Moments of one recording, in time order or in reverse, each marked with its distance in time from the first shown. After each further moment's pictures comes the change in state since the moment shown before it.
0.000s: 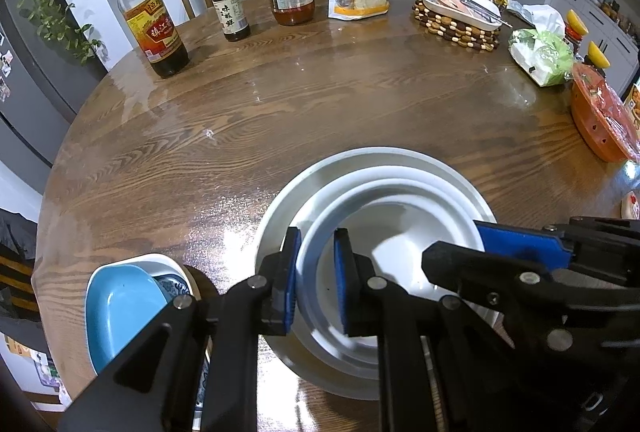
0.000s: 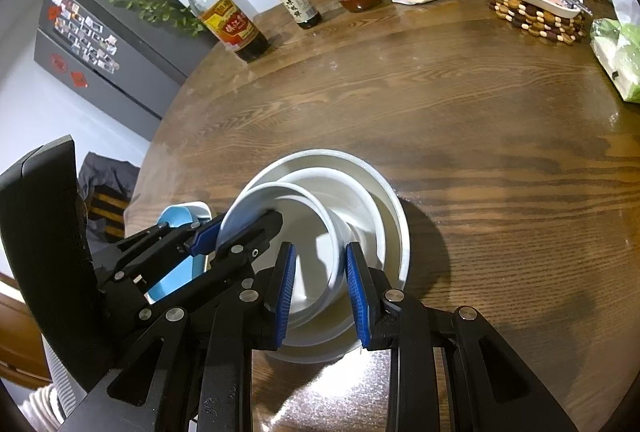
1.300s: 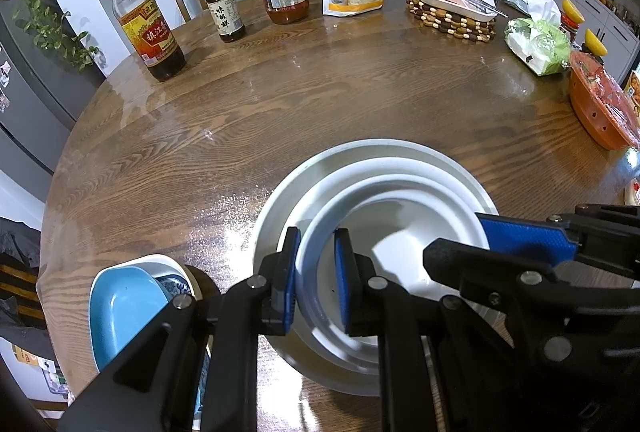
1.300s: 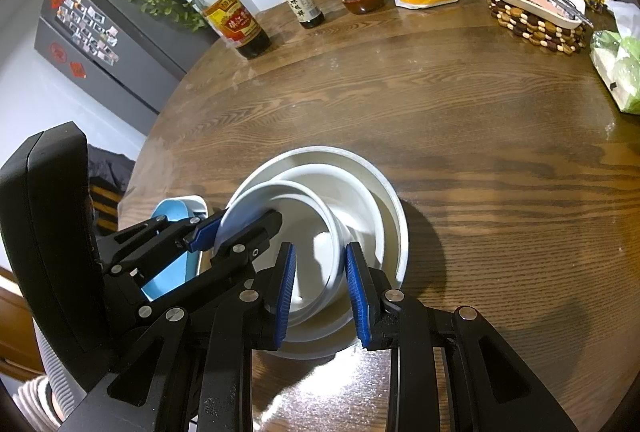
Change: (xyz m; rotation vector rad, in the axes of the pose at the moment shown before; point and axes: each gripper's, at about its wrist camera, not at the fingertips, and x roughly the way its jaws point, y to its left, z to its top) left arm 0.002 -0.002 -0.002 0.027 0.008 0.003; right arm -0.001 0.003 -0.001 -0.034 -0.002 -0.027
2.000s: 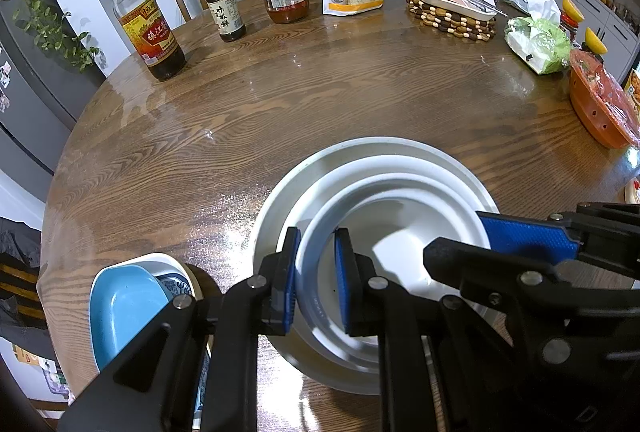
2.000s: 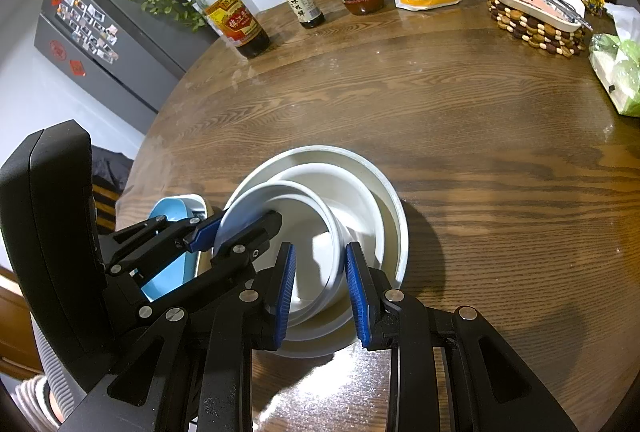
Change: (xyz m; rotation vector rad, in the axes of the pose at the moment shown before) left arm 0.000 0.001 -0.002 0.004 -0.001 0.003; right arm -0.001 0.001 -0.001 -0.005 -0.002 -0.004
